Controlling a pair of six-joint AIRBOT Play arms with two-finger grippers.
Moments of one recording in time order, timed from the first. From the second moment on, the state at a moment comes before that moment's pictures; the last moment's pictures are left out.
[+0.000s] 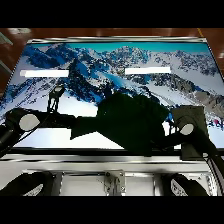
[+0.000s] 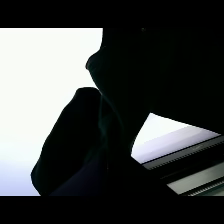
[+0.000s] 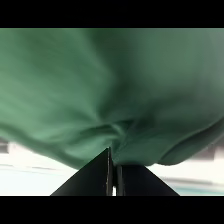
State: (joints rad) left arm -0.44 -0.92 0.86 1.35 -1.01 -1.70; right arm -0.08 -1.04 0.47 -1.06 1.14 1.59
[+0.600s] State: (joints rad) left arm -0.33 -0.72 1.72 1.63 -0.97 -1.71; right arm -0.07 -0.74 1.70 -1.24 1.10 1.47
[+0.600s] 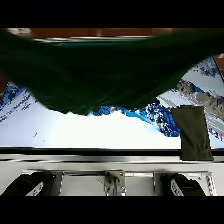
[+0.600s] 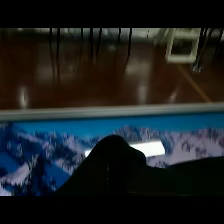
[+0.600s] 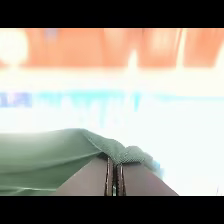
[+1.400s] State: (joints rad) left arm -0.31 -0.69 1.69 1.78 -1.28 -1.69; right arm -0.07 -0.95 1.73 -1.39 1.70 1.62
